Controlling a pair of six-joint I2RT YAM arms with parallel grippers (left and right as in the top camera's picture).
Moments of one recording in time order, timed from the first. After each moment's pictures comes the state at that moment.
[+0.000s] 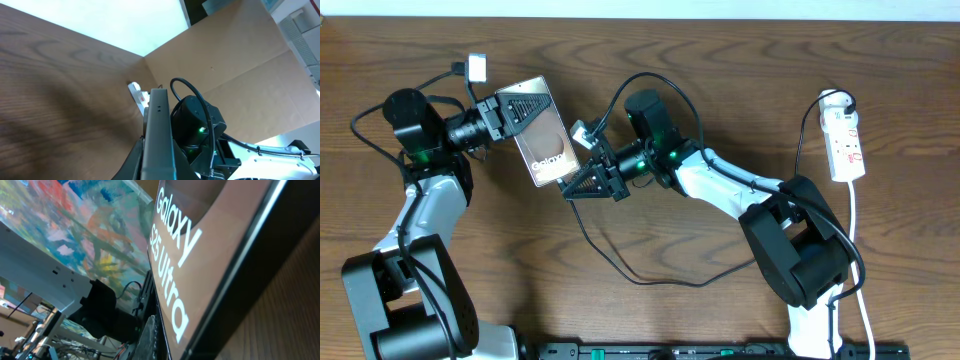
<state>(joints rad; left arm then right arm) 0.28 1.65 0.89 0.73 1.41 -0.96 0.65 2.08 1.32 0.19 -1.33 0.21</state>
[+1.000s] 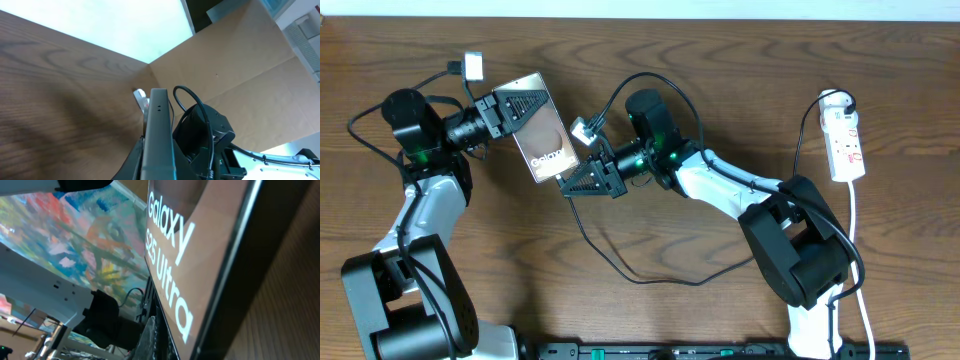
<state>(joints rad) 0.28 1.65 0.89 0.73 1.37 -0.95 0.65 2.08 1.32 0.27 -1.30 0.35</state>
